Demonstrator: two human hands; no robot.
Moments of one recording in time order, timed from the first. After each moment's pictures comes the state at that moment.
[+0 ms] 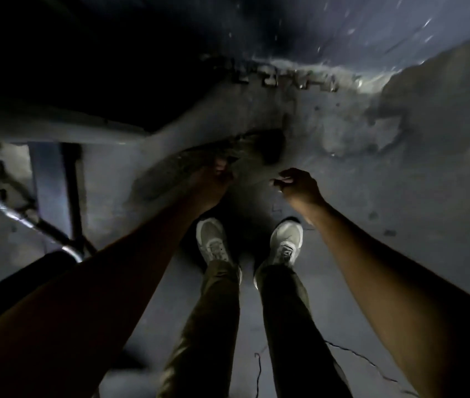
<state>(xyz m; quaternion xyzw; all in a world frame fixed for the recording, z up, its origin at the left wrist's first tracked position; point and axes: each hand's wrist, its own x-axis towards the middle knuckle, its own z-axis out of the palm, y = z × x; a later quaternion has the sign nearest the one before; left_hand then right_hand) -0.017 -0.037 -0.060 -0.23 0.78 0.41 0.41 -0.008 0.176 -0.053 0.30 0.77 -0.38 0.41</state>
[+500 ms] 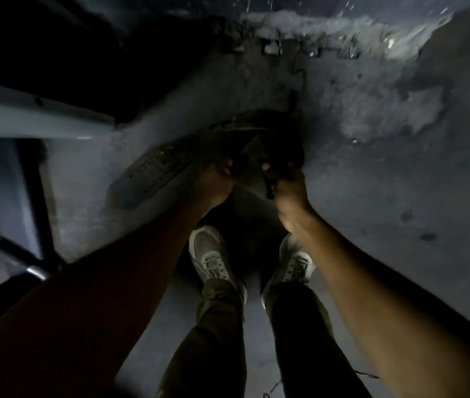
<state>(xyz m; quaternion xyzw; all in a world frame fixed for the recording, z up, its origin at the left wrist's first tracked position) -0.001 -0.010 -0.195 -0.18 0.81 0.35 0.43 0.033 0.148 -0.189 0.43 0.61 -0.61 0.26</state>
